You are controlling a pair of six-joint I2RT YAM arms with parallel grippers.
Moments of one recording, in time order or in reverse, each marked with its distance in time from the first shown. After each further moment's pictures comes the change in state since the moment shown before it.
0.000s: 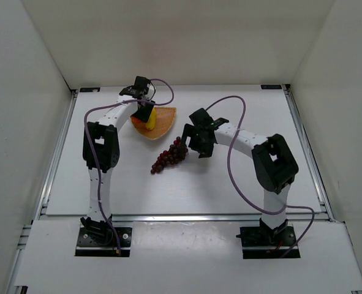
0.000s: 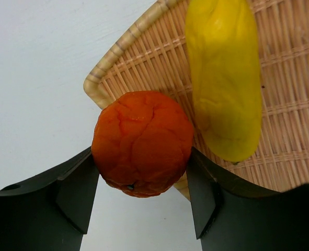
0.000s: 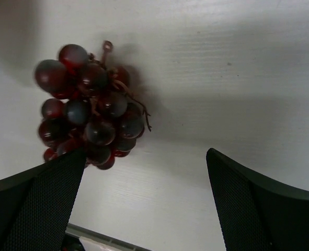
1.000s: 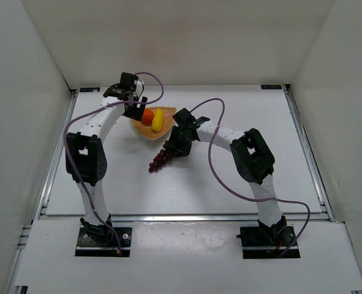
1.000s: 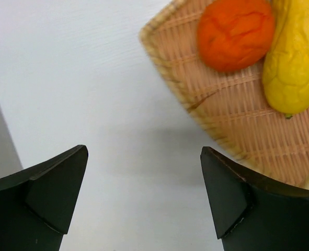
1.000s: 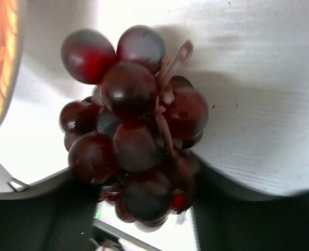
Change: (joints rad) left arm 0.032 -0.232 -0.172 -0.011 -0.019 -0.055; right arm 0.072 0.274 0.252 0.007 -0.121 0.121
